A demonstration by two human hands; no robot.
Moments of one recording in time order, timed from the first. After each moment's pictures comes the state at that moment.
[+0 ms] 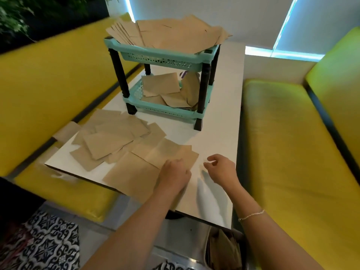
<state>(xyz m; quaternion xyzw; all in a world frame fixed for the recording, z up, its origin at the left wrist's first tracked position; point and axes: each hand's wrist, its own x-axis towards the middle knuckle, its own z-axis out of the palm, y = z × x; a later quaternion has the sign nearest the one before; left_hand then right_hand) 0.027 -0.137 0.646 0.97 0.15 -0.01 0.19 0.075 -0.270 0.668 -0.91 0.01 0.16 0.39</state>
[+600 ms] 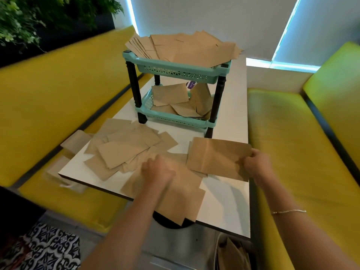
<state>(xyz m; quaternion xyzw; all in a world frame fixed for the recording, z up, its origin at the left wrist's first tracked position) 0.020 -0.056 0.675 0.92 0.32 -0.05 0.22 0.099 -0.288 0.705 -0.87 0.13 0.09 0.46</state>
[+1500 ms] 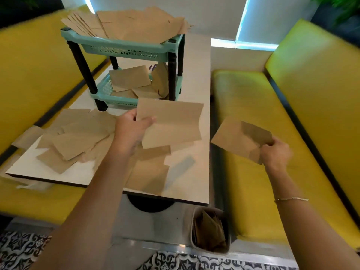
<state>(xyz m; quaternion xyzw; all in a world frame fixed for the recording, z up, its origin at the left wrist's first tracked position) 0.018 -0.115 0.770 0.73 0.22 0.11 0.64 0.068 -0.417 0.708 -0.88 0.26 -0.11 0.37</state>
